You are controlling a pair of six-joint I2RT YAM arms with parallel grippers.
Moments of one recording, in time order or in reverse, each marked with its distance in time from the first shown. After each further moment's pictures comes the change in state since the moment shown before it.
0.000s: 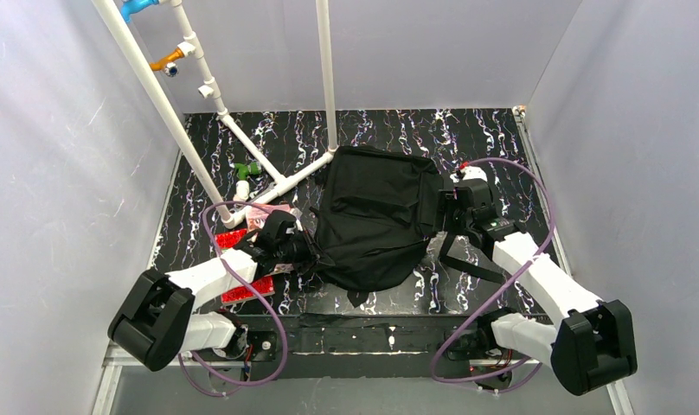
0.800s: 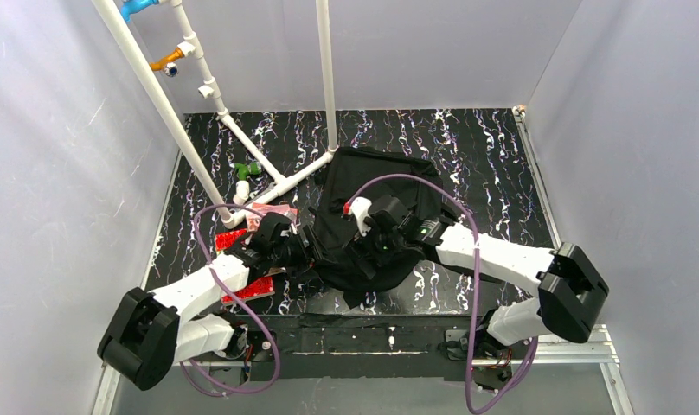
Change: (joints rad) left arm 0.004 -0.104 0.009 -0.149 -0.012 -0.006; right arm 0.576 0.276 0.240 -0.018 -0.309 -0.335
